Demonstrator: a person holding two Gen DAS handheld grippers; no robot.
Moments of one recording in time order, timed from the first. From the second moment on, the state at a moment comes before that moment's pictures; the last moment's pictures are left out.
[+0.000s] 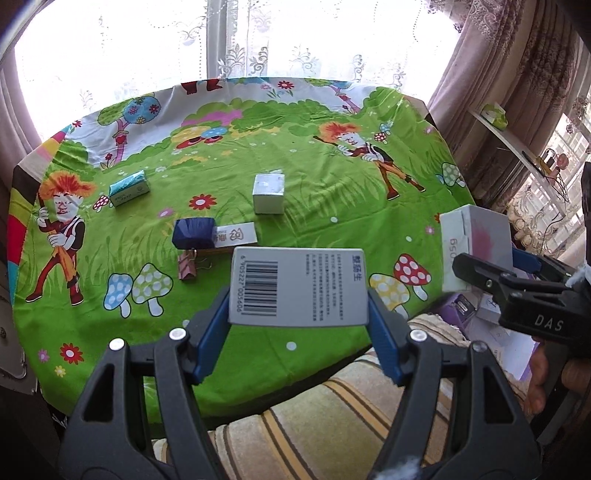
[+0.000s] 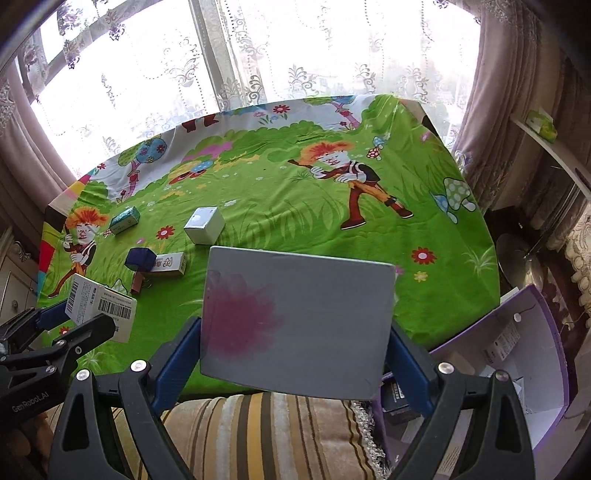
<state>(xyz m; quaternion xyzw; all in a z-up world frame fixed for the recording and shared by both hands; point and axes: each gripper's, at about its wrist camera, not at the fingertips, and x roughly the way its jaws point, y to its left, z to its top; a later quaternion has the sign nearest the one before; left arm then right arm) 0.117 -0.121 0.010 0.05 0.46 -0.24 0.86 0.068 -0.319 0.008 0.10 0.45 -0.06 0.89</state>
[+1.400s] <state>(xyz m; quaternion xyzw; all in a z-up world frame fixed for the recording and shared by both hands) -0.047 -0.393 -0.010 0.24 0.54 -0.56 0.58 -0.087 -0.604 -0.022 0.13 0.44 -0.31 0.83</state>
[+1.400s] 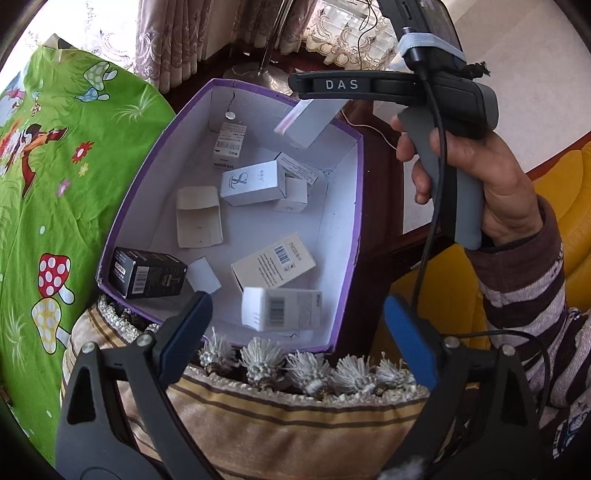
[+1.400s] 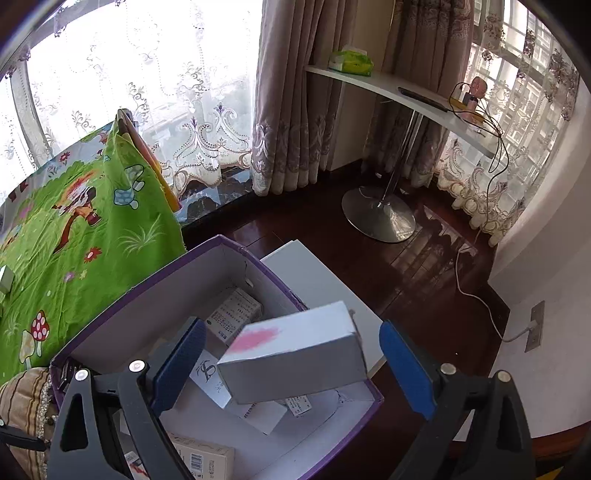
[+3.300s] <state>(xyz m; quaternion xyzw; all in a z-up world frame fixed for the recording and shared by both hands) 0.234 0.017 0.011 0.00 0.44 -0.11 0.89 0.160 -0.296 0.038 0.01 0.45 0.02 0.89</state>
